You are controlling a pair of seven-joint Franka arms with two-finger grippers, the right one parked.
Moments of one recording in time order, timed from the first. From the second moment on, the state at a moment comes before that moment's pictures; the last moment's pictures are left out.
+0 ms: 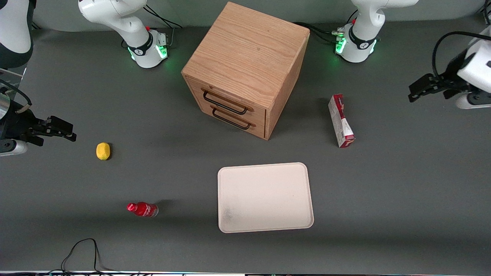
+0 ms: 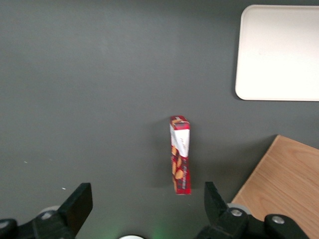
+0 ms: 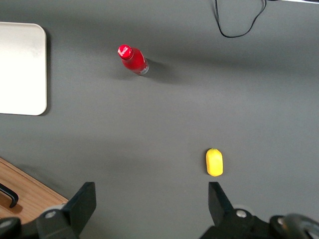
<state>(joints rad) -0.07 -0.08 -0.04 -1.66 -0.03 1.54 -0.20</state>
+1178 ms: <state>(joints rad) -0.08 -0.32 -0.19 -2.02 -0.05 1.69 -0.40</state>
